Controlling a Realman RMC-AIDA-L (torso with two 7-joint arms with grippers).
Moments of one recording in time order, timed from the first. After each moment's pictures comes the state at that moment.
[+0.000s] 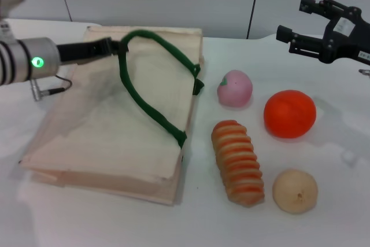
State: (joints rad) left arm -0.79 -1.91 0.50 0.27 -1.08 -0.97 1.19; right arm 0.67 2.02 -0.58 -0.52 -1.78 -1.42 1.11
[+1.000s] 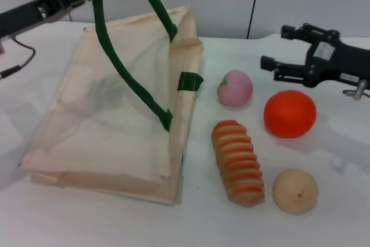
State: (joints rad) left arm -0.64 -1.85 0.49 0.33 -1.48 -1.49 1.34; right arm 0.72 2.02 -0.54 -0.44 -1.93 -1.40 1.07
